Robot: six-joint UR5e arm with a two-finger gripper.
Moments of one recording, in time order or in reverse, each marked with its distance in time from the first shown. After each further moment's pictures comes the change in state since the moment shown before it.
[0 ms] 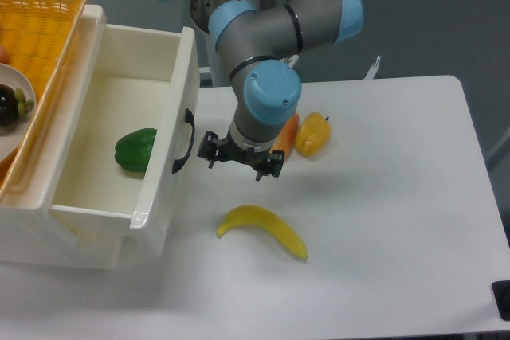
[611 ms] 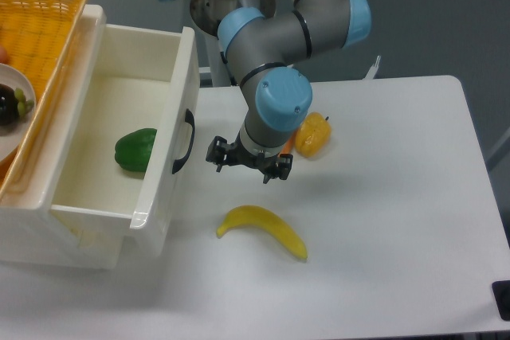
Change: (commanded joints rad) arm -0.027 -0.038 -0.012 0.009 0.003 -0.009
